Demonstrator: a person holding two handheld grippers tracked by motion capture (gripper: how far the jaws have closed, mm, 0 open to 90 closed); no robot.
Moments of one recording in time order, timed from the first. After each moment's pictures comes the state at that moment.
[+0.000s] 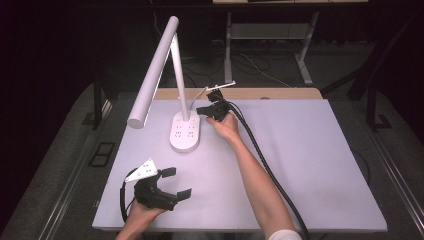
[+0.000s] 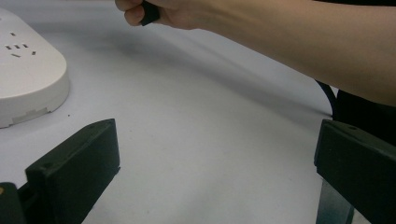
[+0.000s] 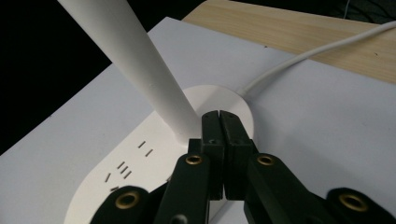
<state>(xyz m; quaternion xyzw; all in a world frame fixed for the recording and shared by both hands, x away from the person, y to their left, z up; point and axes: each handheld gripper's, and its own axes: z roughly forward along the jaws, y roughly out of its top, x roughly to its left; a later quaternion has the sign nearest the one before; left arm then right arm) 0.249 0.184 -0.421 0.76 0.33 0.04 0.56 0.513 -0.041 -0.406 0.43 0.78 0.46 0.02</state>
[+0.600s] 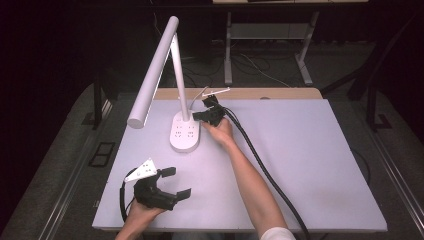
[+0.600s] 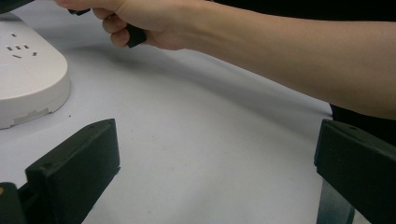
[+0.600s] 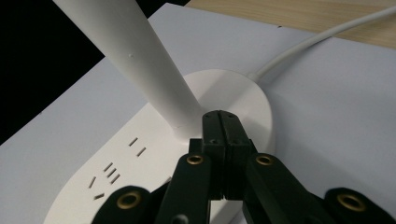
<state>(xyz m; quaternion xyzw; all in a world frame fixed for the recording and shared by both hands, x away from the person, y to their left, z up) 0.249 0.185 -0.420 0.76 0.33 0.04 0.56 0.516 -0.026 -0.433 0.43 0.78 0.46 0.01</state>
